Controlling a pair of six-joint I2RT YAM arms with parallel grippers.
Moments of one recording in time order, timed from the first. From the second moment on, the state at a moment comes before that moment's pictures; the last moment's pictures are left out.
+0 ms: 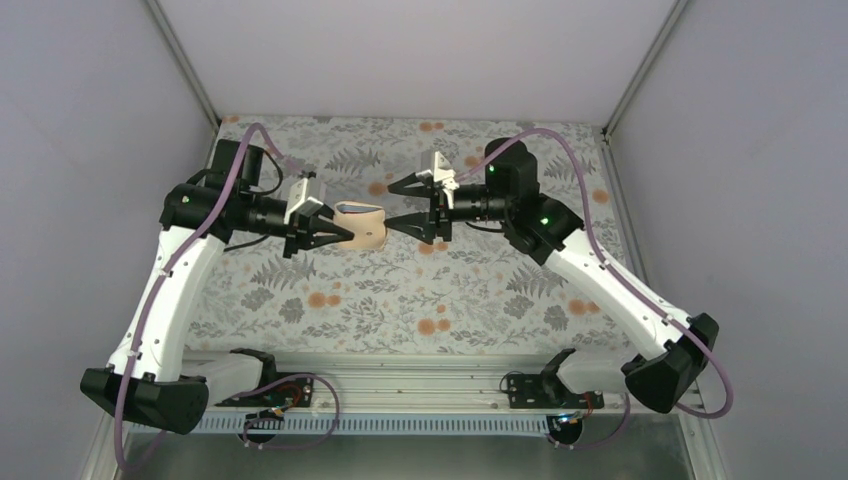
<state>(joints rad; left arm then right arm) -0.20 1.17 1.40 -1.22 1.21 0.86 0.72 1.29 1.31 -0.24 -0.81 -0.17</state>
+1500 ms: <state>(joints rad) -0.20 1.14 1.38 -1.13 1.22 0.74 0.75 1.33 1.33 -0.26 -0.90 -0.19</state>
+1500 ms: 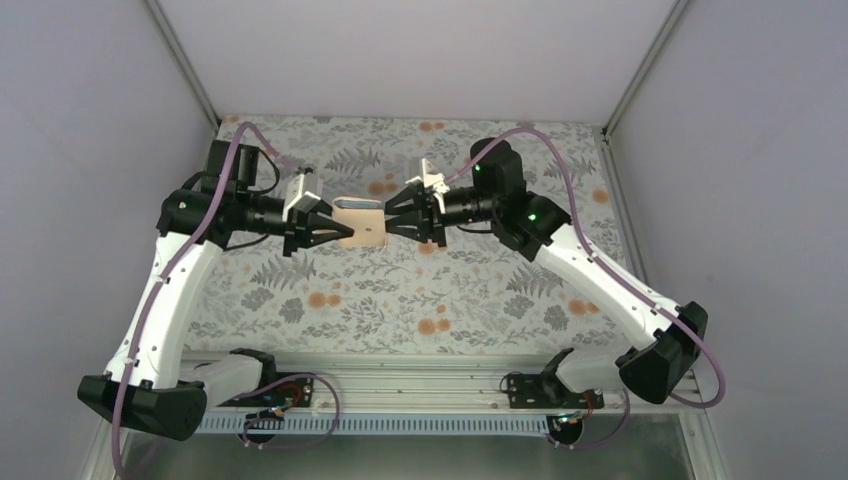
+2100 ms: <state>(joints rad) -0.21 1.15 1.35 -1.02 1.15 0.64 0.80 1.29 1.25 -0.14 -0.79 0.01</state>
